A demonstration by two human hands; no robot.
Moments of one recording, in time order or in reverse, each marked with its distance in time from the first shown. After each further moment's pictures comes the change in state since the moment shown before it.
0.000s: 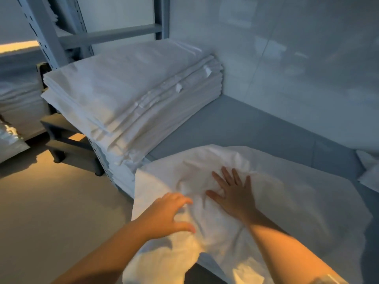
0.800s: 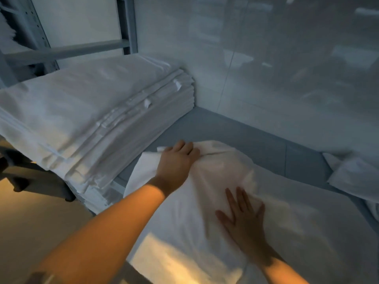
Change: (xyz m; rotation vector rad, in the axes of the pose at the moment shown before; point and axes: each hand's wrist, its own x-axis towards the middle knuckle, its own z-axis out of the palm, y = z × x) left_hand 0.156 0.070 -0.077 0.525 0.821 0.388; right_hand -0.047 0.065 -0.002 0.086 0.062 0.256
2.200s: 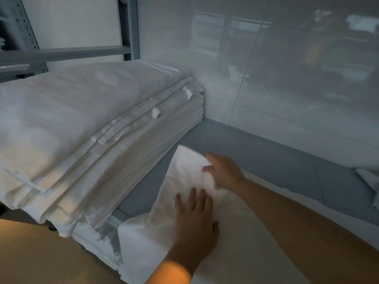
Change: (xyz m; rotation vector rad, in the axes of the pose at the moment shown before) left_hand -0.069 0.005 0.087 -0.030 -0.417 -0.251; right_hand 0.223 -0.119 -0.042 0.179 0.155 -0.322
